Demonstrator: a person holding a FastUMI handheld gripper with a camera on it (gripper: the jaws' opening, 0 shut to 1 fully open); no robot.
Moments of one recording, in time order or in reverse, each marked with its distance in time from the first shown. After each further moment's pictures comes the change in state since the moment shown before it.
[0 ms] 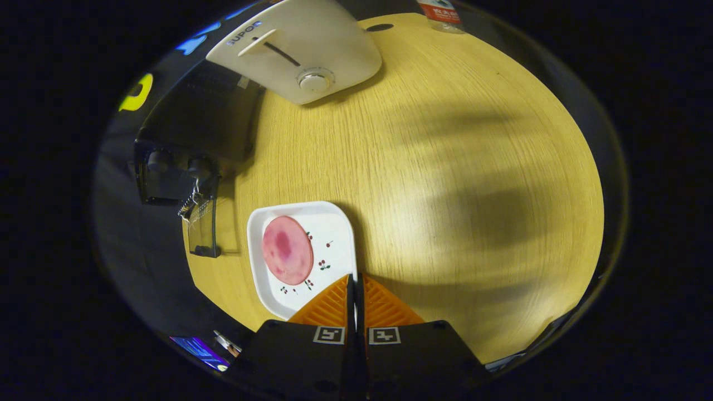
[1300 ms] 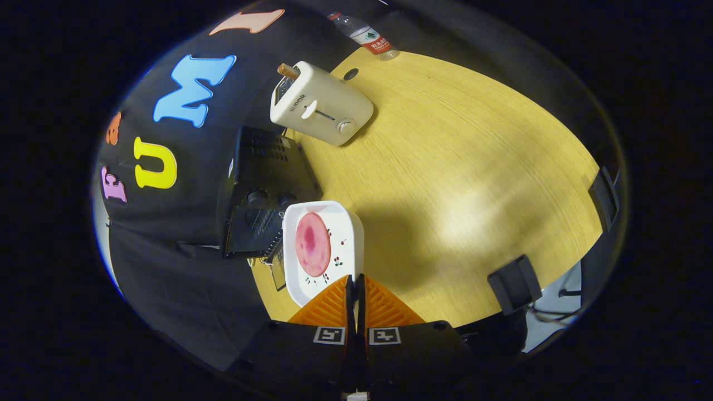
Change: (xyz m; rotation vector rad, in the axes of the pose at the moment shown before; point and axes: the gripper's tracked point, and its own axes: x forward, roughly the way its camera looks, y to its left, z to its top) arm -0.091 0.106 -0.066 0.334 -0.284 0.251
